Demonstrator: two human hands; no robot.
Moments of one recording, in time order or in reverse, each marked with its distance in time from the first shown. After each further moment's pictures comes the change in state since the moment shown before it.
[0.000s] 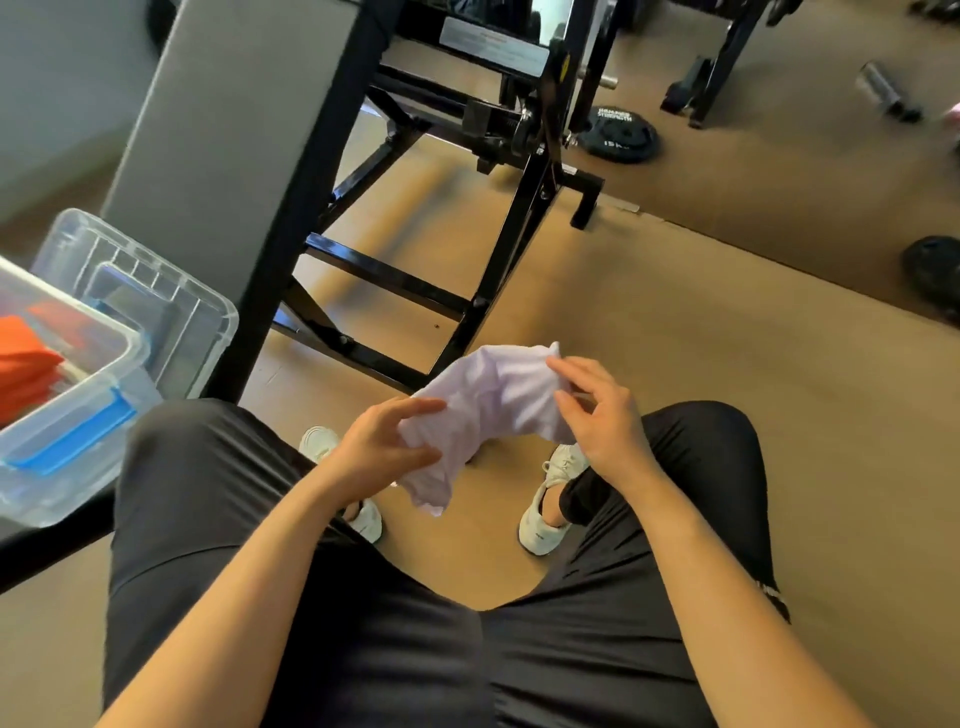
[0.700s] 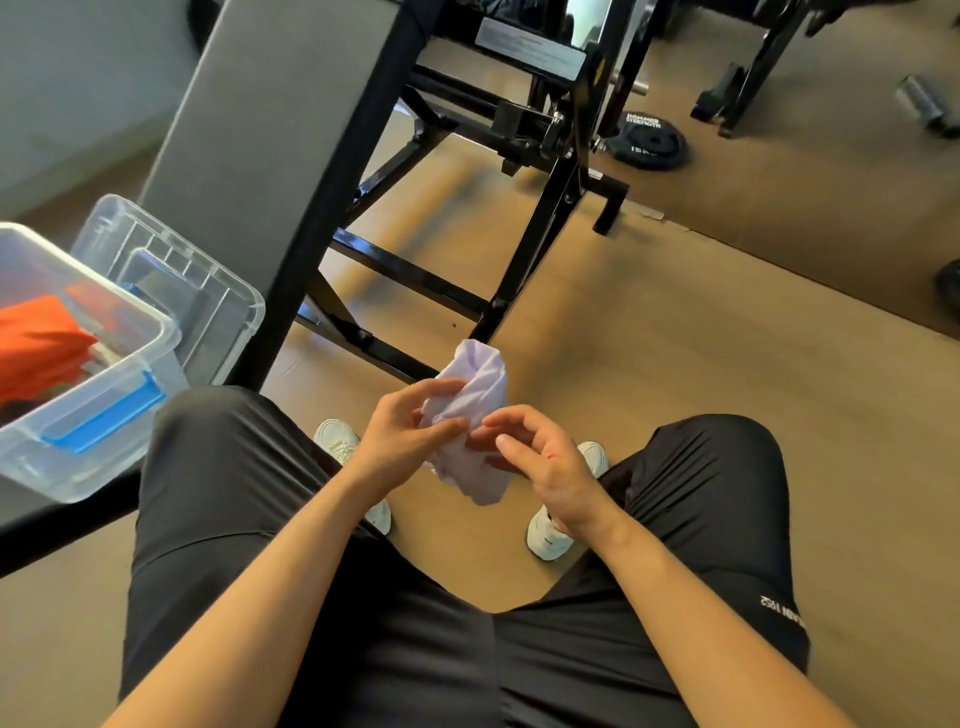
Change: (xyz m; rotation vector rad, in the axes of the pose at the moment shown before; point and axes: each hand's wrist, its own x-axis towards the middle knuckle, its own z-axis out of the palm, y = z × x) left_hand -0.002 0.019 0.012 -0.399 0.185 0.027; right_hand -0.031 -0.028 0.060 0.562 -0.347 0.241
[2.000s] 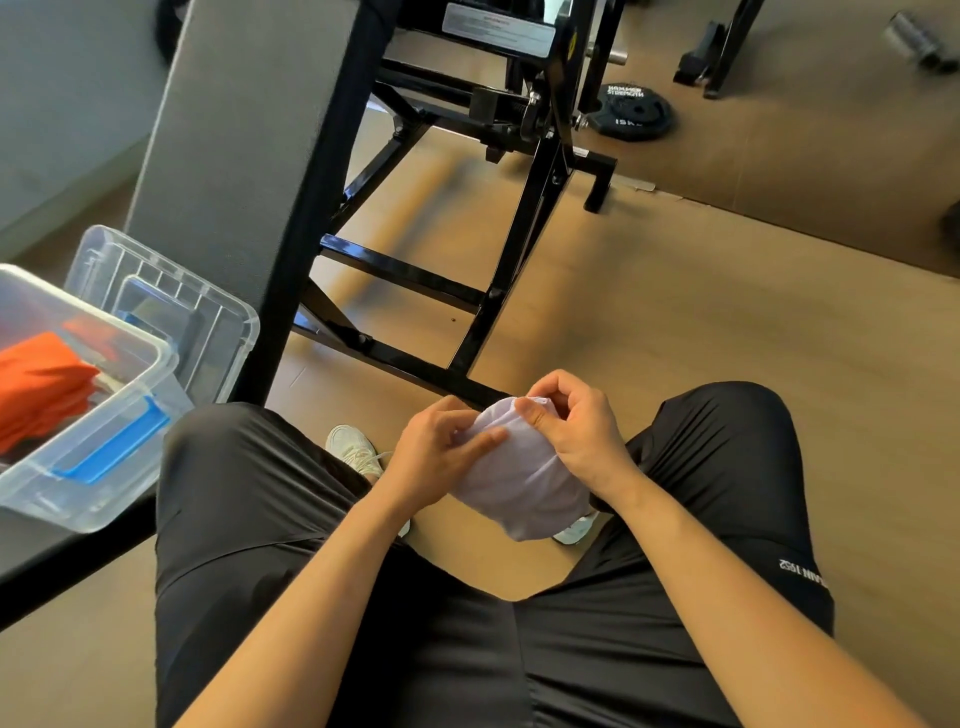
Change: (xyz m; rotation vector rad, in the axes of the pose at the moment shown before) left_hand 0.000 -0.017 0.019 0.472 -0.101 0.175; right_hand 0.009 -0.009 -0.021 -0.305 0.255 -0.086
